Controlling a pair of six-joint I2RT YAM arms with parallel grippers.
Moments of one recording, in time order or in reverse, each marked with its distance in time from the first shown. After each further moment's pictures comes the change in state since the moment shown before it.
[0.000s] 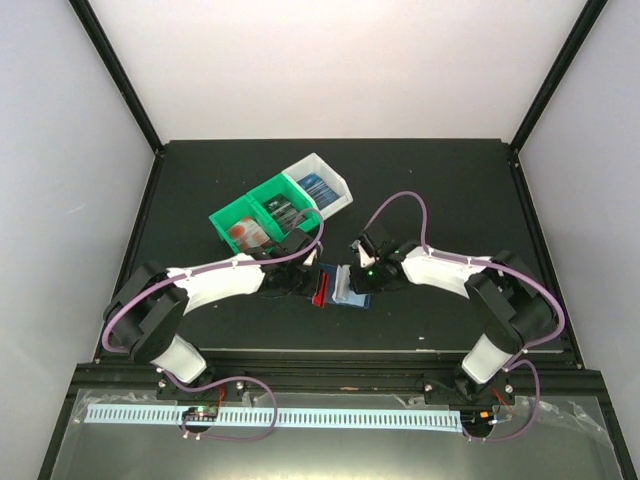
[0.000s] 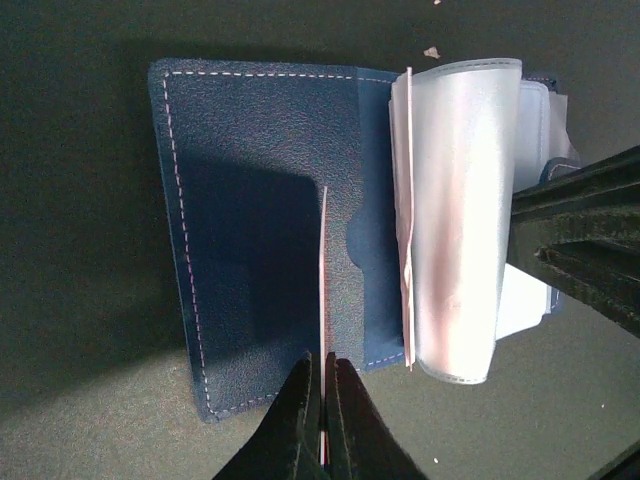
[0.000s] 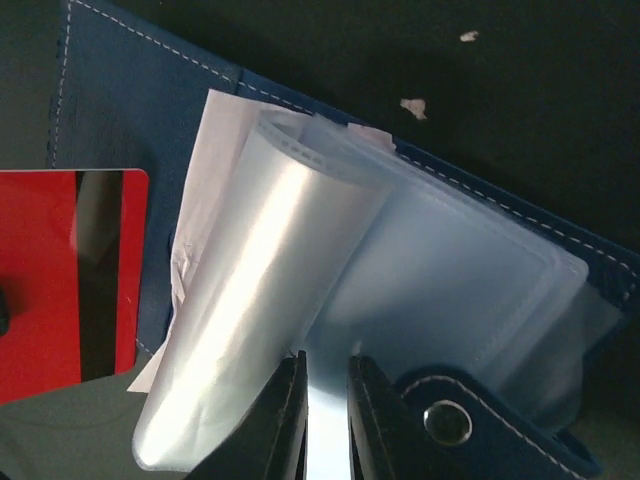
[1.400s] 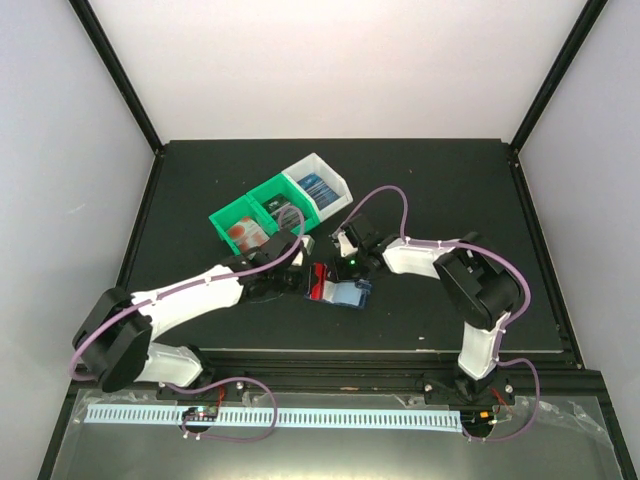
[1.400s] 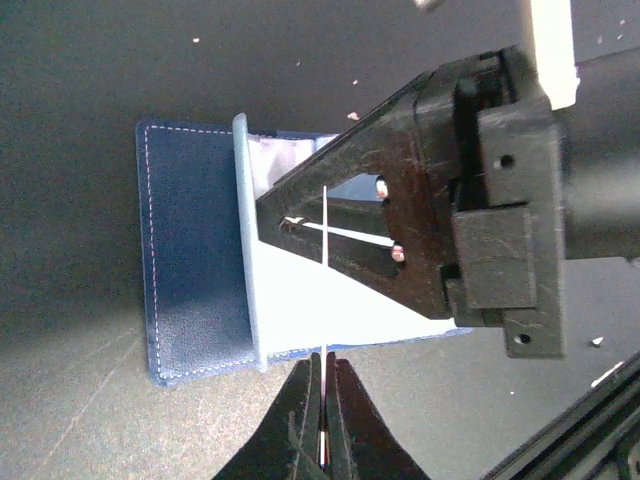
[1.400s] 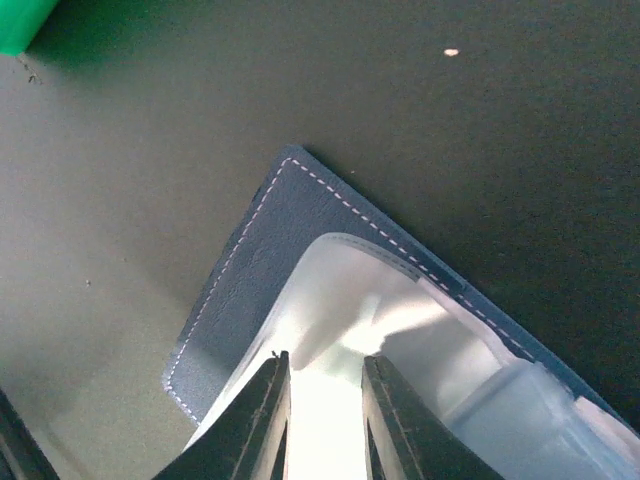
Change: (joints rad) left arm -0.002 -0.228 -0.084 0.036 -0.018 -0.056; right arm 0.008 0.215 0.130 0.211 -0.174 0.021
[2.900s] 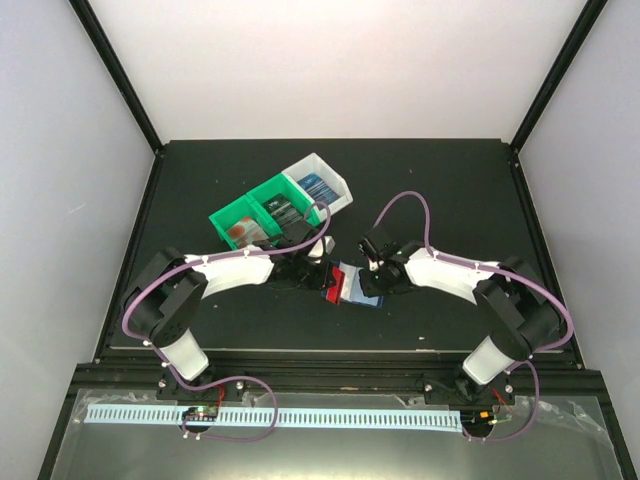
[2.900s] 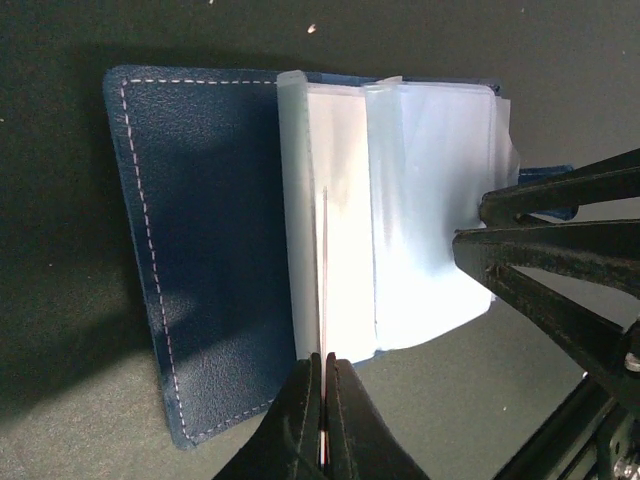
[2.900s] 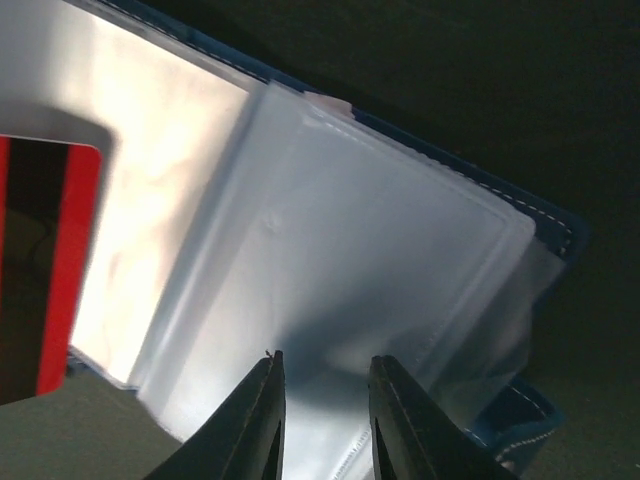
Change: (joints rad) left arm 0.039 0.346 0.144 0.072 0.219 0.075; right arm 0.005 -0.254 -0.127 -0.344 0.370 -0.039
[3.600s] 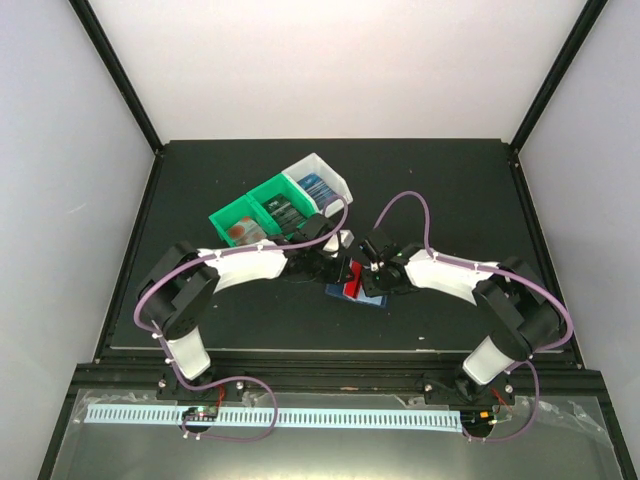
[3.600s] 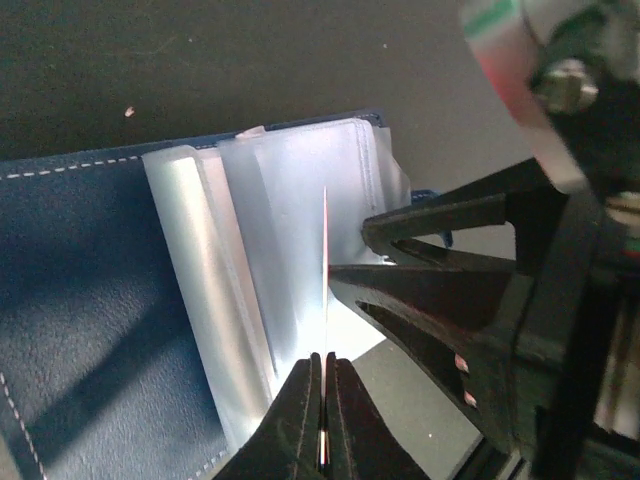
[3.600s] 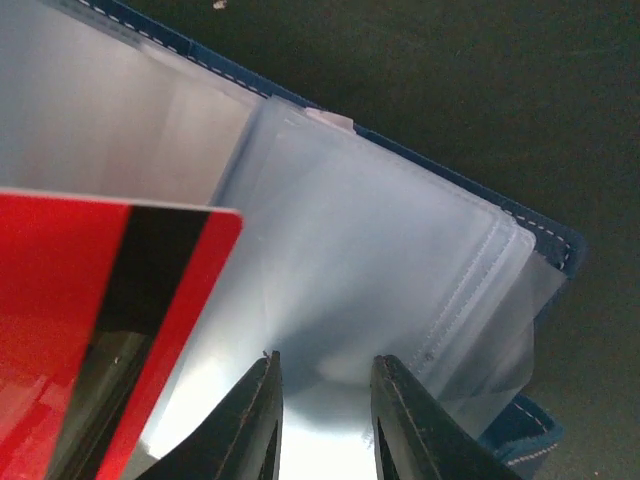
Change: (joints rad) left arm -0.045 0.069 0.119 0.033 0.058 0.019; right arm -0.001 0.003 -0.017 0.006 0.070 -0.014
